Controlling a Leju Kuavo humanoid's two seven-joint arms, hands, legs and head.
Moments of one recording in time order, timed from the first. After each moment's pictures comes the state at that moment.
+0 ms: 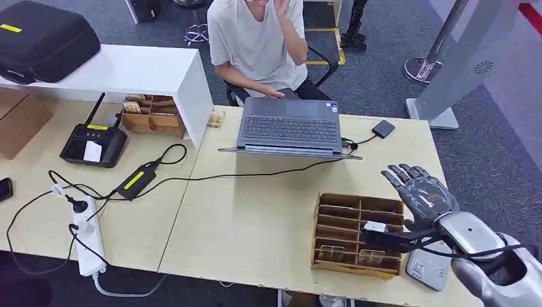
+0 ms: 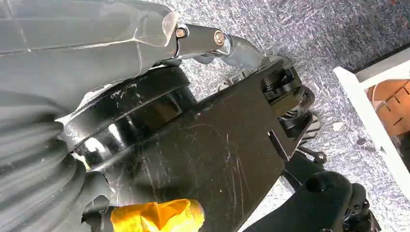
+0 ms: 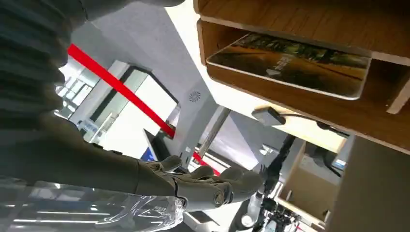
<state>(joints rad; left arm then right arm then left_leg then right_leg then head) -0.17 -0.12 -1.48 -0.09 1.24 0.06 -0.13 -0.37 -0.70 0.62 -1.68 1.02 0.25 0.20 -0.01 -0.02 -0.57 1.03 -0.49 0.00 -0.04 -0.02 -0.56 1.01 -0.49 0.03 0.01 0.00</state>
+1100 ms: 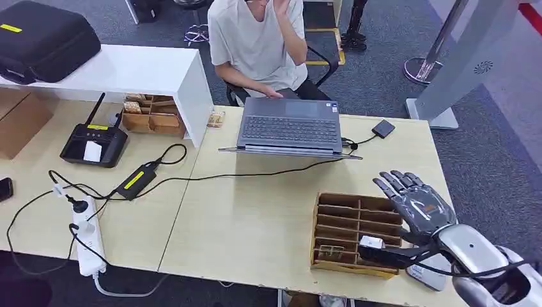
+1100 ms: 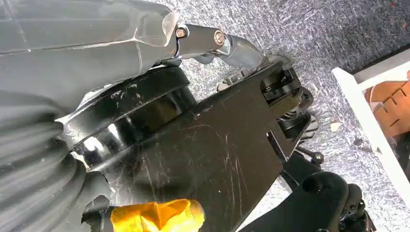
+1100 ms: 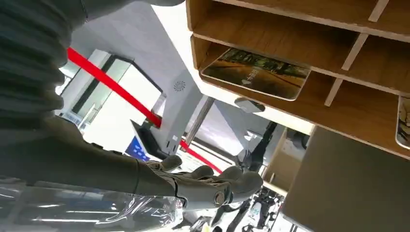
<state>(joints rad) -0.17 -0.12 -1.48 -0.09 1.25 0.06 -0.14 -0.31 -0.74 0.63 -1.79 1.04 0.21 0.20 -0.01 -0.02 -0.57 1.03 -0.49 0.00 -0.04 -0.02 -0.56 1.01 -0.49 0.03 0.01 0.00</state>
